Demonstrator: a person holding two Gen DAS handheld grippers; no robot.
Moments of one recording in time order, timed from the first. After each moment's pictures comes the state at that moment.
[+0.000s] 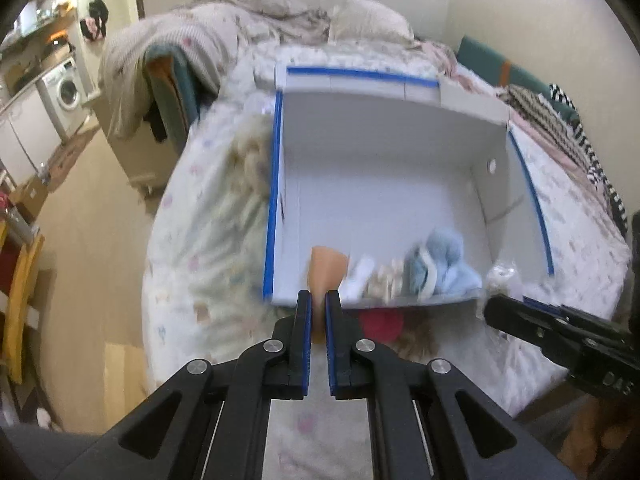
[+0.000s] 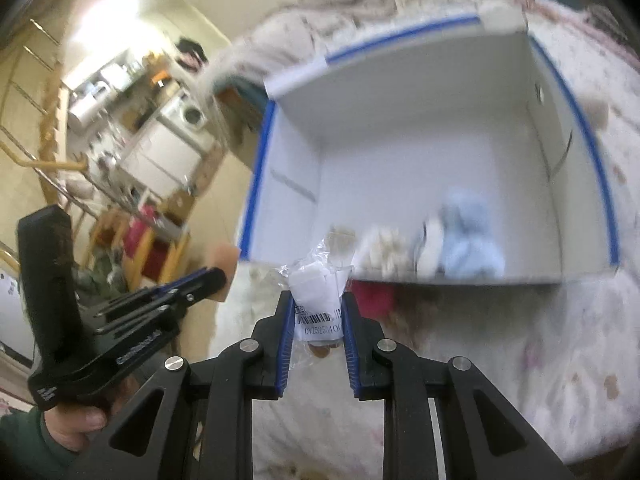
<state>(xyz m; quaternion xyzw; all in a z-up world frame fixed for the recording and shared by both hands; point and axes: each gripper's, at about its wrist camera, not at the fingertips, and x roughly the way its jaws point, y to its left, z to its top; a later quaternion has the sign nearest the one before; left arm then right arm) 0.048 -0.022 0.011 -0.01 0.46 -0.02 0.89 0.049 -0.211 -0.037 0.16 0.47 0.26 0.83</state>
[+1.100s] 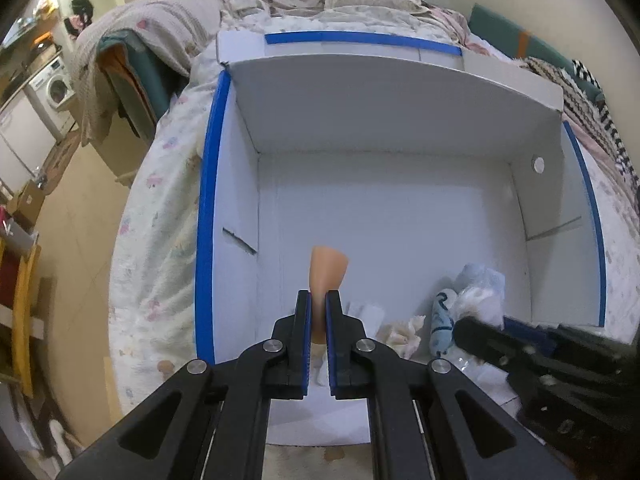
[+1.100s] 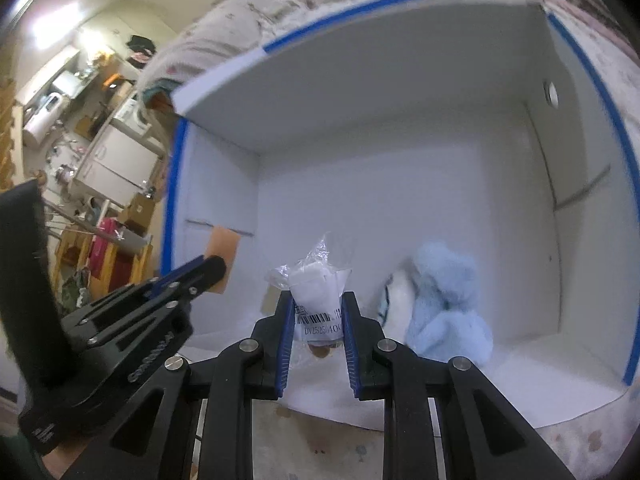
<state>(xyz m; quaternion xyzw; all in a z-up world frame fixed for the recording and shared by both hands) 0.147 -0.046 -0.048 0.00 0.51 -0.01 0.86 0.146 -0.203 -0.082 0.15 0.54 0.18 0.80</state>
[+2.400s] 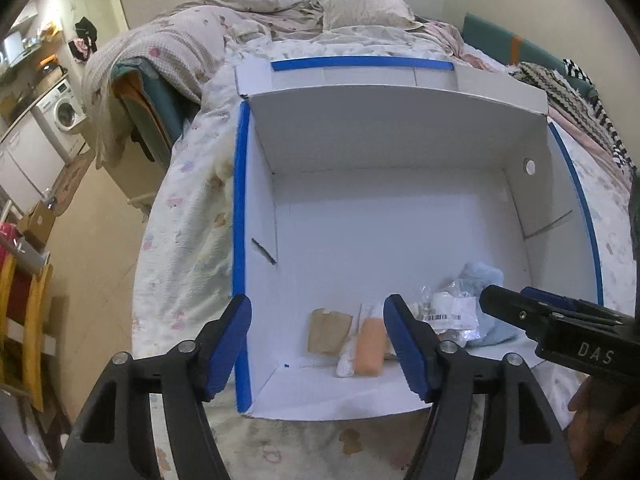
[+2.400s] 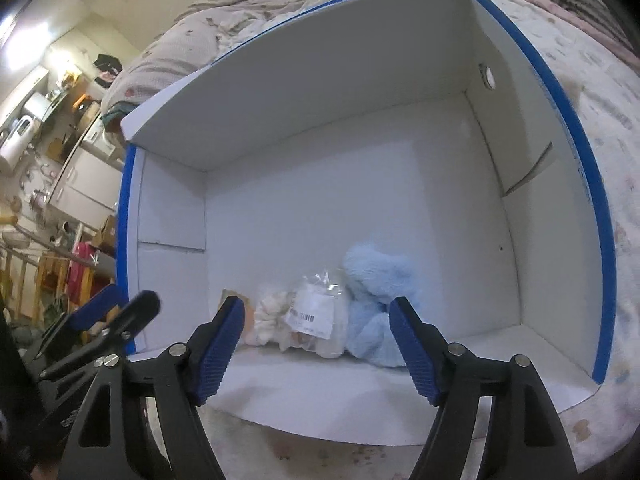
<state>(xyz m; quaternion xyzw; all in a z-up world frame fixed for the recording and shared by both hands) 0.126 -0.039 -0.027 0.03 0.48 0.00 0.88 0.150 -0.228 -0.090 0.17 0.54 0.12 0.82</state>
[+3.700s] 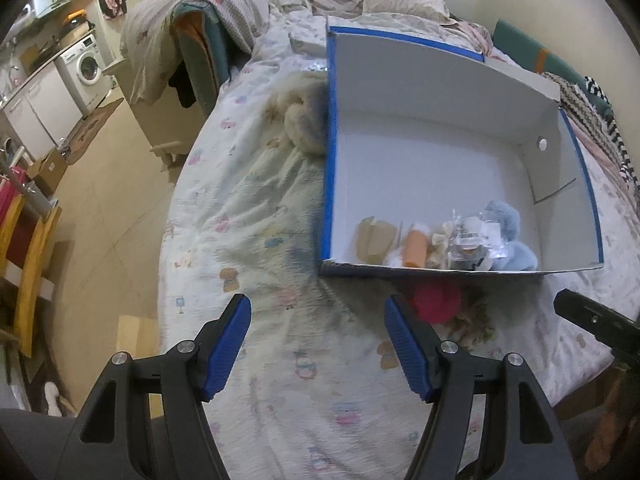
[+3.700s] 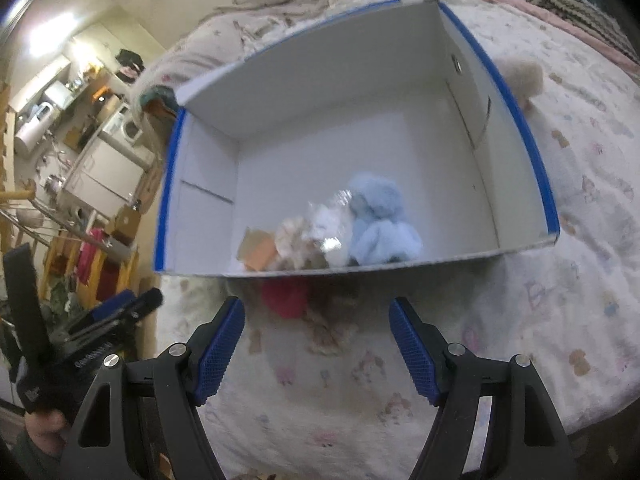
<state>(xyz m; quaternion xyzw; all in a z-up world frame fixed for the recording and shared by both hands) 0.043 0.016 -0.041 -0.02 0.51 0.03 0.86 0.068 -0.243 -0.074 0.15 0.52 0.15 0.83</state>
